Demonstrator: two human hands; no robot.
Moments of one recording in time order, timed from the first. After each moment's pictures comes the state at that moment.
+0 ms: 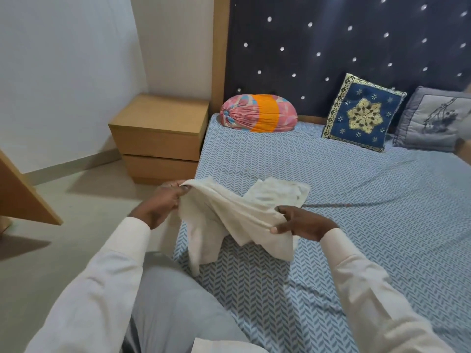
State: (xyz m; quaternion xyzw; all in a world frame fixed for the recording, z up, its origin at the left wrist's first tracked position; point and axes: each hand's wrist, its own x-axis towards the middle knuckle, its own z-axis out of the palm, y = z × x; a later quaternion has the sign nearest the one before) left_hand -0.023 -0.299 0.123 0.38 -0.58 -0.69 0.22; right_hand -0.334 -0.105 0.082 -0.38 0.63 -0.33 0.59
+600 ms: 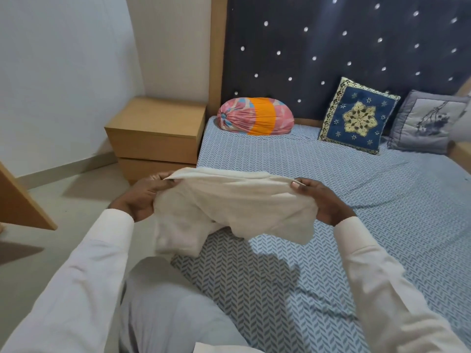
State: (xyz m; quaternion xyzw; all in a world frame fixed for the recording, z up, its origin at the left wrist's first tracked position) left_hand 0.003 -0.327 0.147 0.31 -0.54 -0.76 0.19; right_hand -0.346 -0.102 0.152 -0.34 0.59 -0.55 0.48
